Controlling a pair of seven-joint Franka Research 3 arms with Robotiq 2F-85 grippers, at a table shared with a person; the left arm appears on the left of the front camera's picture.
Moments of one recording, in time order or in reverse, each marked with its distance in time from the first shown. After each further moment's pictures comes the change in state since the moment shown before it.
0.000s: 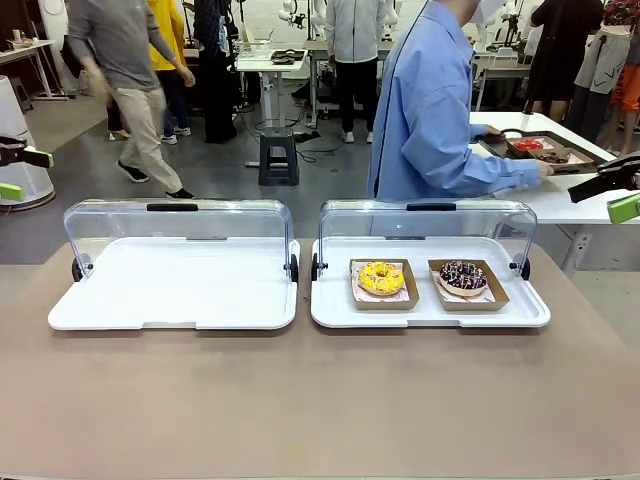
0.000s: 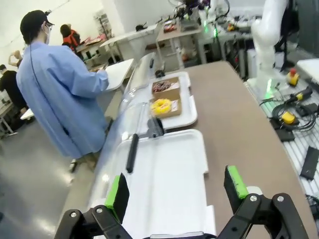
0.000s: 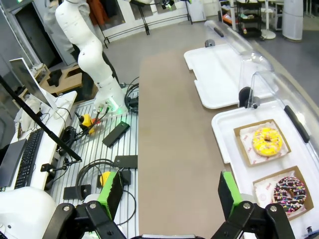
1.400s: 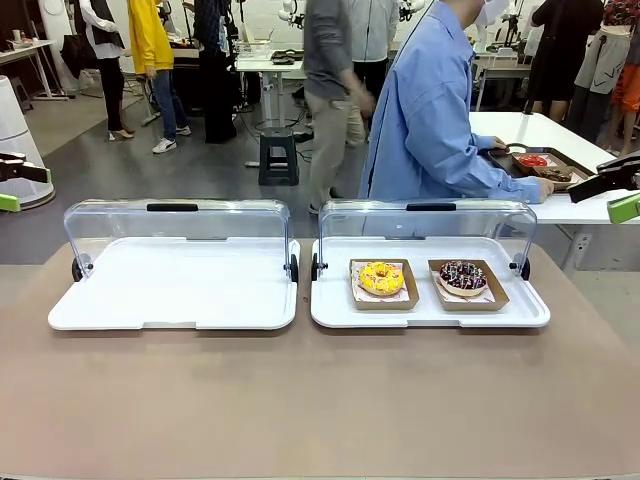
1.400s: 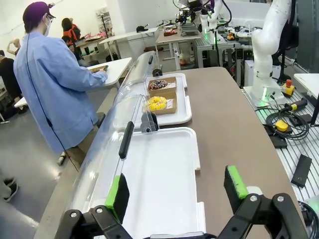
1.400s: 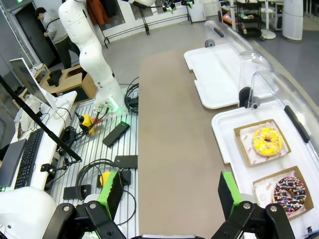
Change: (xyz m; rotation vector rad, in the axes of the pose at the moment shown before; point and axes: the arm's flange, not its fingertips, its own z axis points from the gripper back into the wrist) left arm -0.023 0.002 0.006 -0.002 -0.009 0.083; right arm 0.000 0.000 0.000 0.000 0.000 0.000
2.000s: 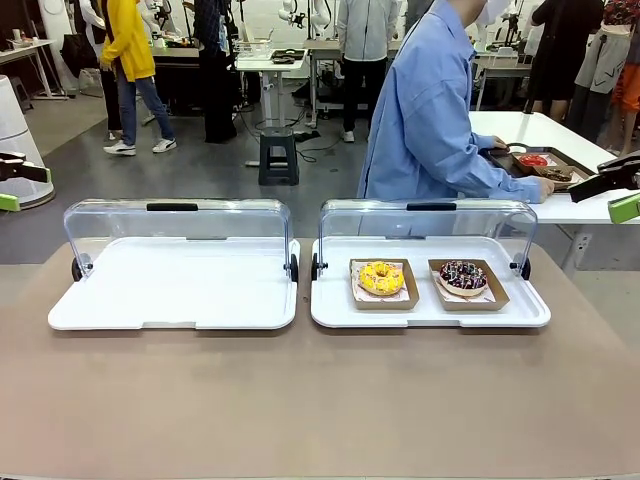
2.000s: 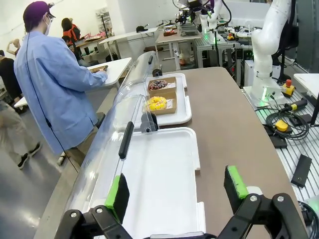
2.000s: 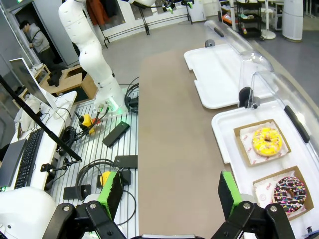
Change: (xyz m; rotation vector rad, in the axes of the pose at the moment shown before) left arm 0.000 0.000 0.000 -0.001 0.000 0.000; right arm 0.000 0.000 0.000 0.000 0.000 0.000
